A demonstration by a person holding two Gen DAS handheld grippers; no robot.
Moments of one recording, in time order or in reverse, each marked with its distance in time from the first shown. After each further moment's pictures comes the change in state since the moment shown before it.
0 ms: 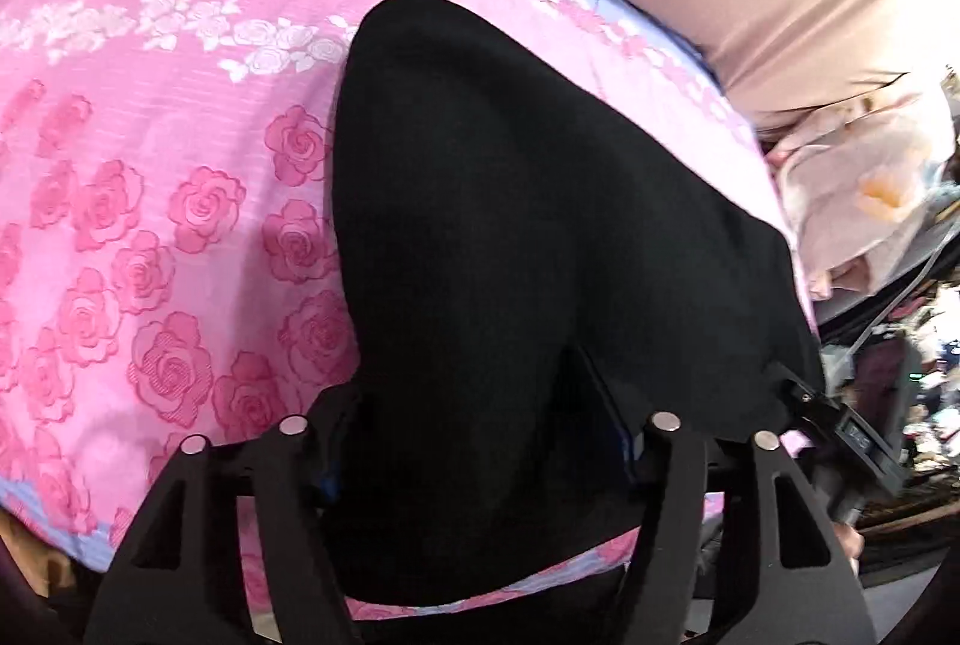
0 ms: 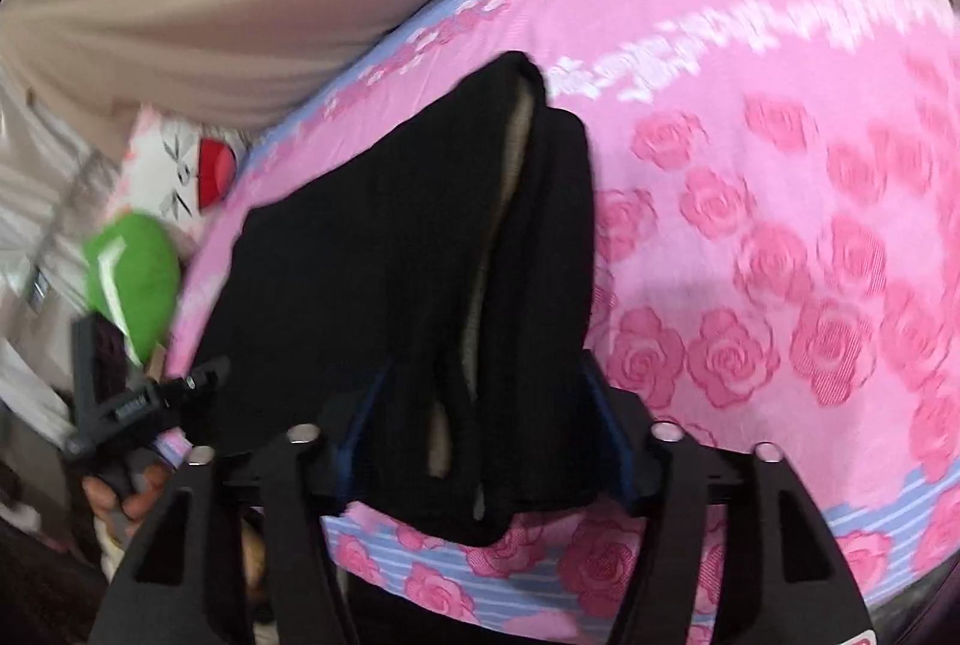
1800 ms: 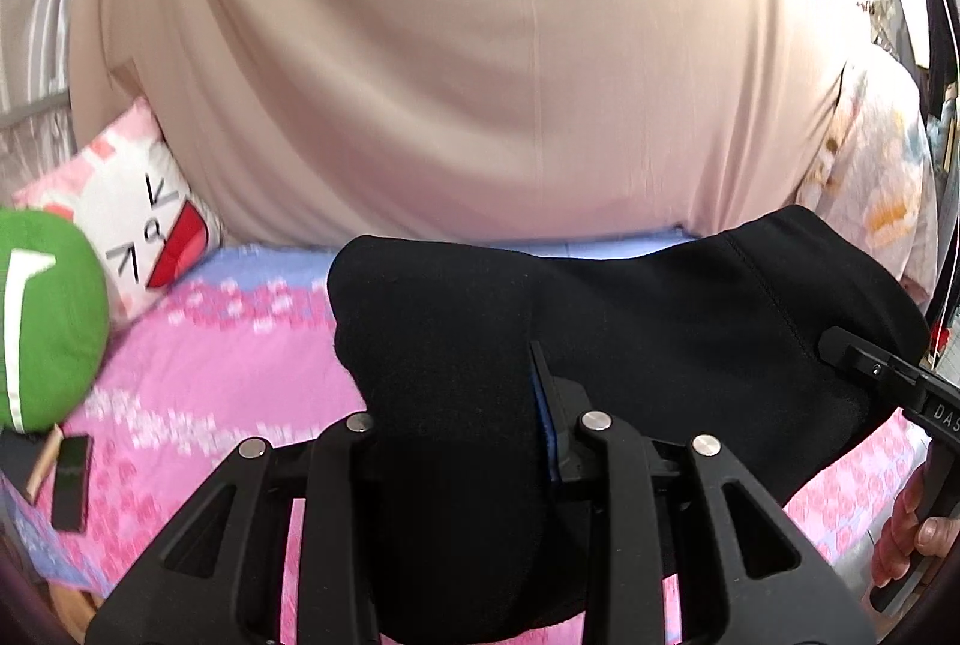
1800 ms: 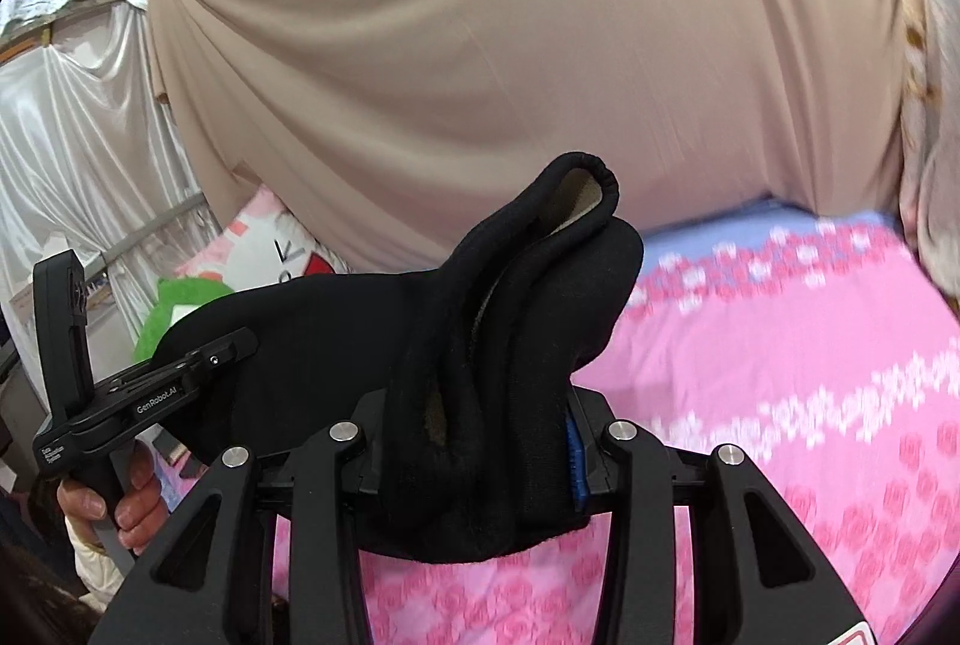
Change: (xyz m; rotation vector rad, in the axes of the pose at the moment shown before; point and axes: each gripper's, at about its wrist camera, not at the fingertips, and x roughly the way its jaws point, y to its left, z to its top) left arm -0.146 -0.157 0.075 0.396 -0.578 0.312; right arm -0.117 0.154 0.085 -0.366 -0.443 0.068
